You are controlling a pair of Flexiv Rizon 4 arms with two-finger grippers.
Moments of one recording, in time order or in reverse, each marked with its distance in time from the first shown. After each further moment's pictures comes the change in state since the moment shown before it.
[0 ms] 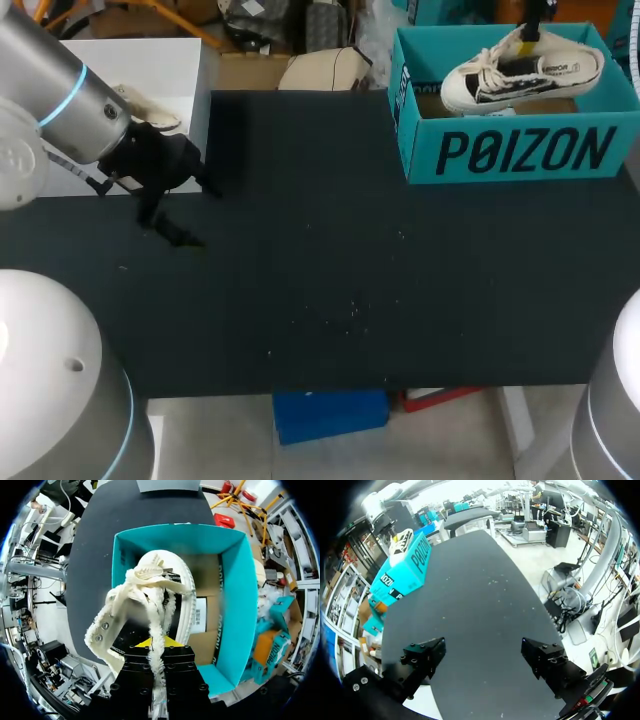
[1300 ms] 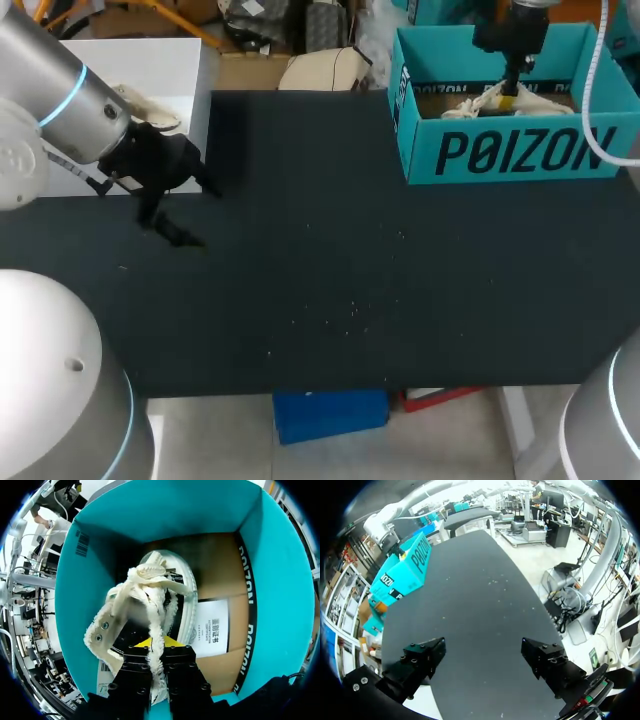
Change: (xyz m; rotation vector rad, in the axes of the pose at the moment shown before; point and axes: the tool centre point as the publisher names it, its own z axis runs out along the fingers) left arm 0.000 0.000 0.000 0.000 0.000 0.000; right arm -0.024 0.002 0.119 -0.073 0.143 0.057
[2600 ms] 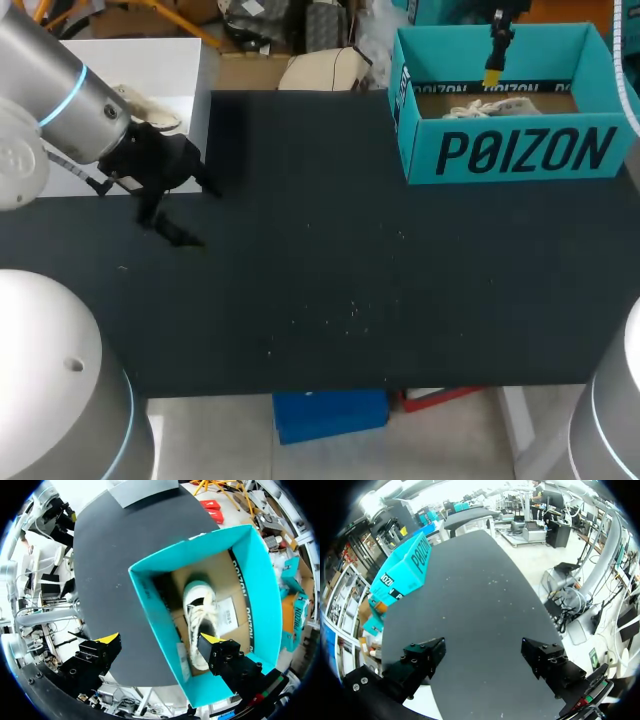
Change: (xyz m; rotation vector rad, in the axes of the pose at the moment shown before) left arm 0.000 0.000 0.000 0.000 0.000 0.000; right arm 0.121 0.063 -0.097 0.014 -0.034 0.283
